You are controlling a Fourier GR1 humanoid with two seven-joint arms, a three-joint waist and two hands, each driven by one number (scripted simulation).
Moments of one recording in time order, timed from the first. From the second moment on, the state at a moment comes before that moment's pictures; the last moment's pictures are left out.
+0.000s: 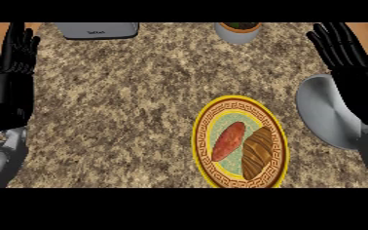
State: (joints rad) left arm -0.27 0.59 -0.15 -1.62 0.25 0.45 -0.07; right arm -0.32 -0.58 0.12 -1.64 -0.42 0.07 -0.17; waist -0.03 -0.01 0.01
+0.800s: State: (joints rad) left arm -0.07 0.36 -0.37 -1.59 0.31 0.33 -0.16; right arm 0.33 -0.37 0.17 -1.86 -0.14 -0.42 -0.26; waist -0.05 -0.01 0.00
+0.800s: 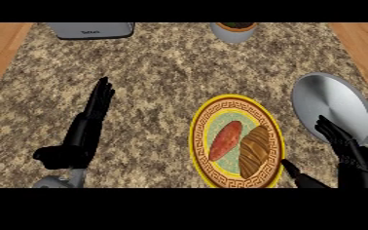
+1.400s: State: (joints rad) left arm -0.09 0.29 -0.40 -1.54 0.26 0.29 -0.18; right arm 0.36 -0.53 0.28 -2.06 0.19 -0.42 0.17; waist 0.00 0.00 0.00
